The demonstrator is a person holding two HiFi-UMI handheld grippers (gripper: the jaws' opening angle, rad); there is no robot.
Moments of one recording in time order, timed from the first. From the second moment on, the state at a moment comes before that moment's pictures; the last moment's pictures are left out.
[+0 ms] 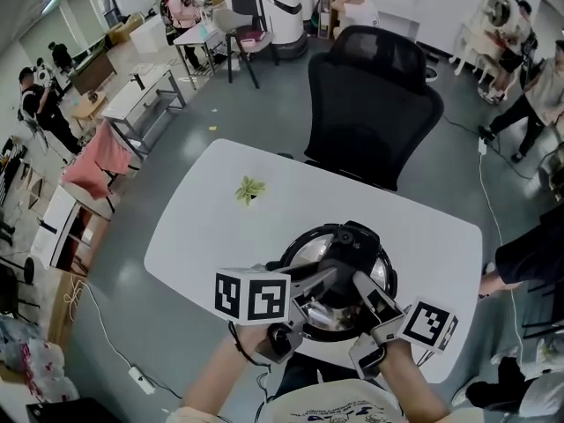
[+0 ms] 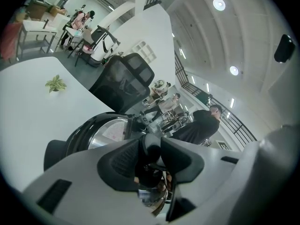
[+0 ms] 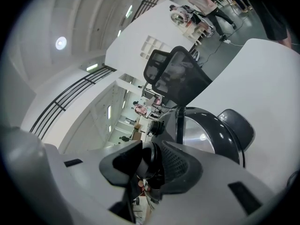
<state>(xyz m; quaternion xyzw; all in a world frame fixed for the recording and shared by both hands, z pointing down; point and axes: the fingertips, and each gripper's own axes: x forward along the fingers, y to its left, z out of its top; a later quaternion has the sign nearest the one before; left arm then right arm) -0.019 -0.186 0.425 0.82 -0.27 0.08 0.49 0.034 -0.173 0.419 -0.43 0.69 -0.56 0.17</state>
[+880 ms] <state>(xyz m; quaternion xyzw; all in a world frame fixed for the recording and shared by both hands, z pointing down) -0.020 -0.193 0.453 0.83 -0.23 0.11 0.50 0.039 -0.168 0.453 -0.50 0.65 -0.55 0.14</state>
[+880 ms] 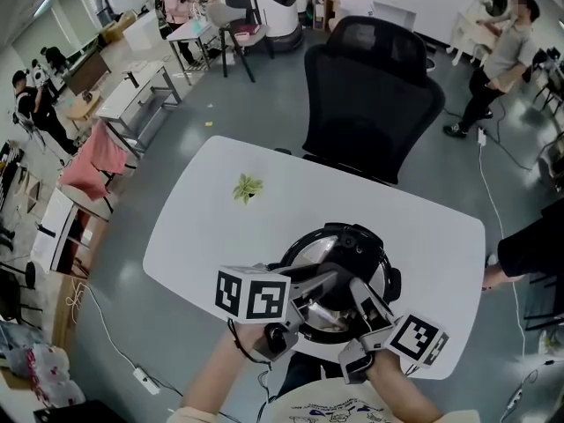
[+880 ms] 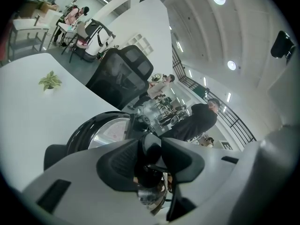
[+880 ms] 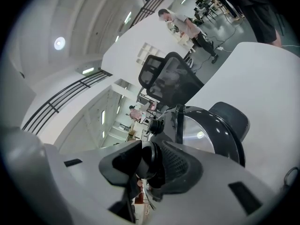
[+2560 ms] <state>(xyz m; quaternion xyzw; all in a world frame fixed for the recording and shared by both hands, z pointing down) -0.026 -0.187 0.447 0.78 -0.34 0.02 0.52 0.032 -0.179 0.444 -0.35 0.72 -0.59 0.07</state>
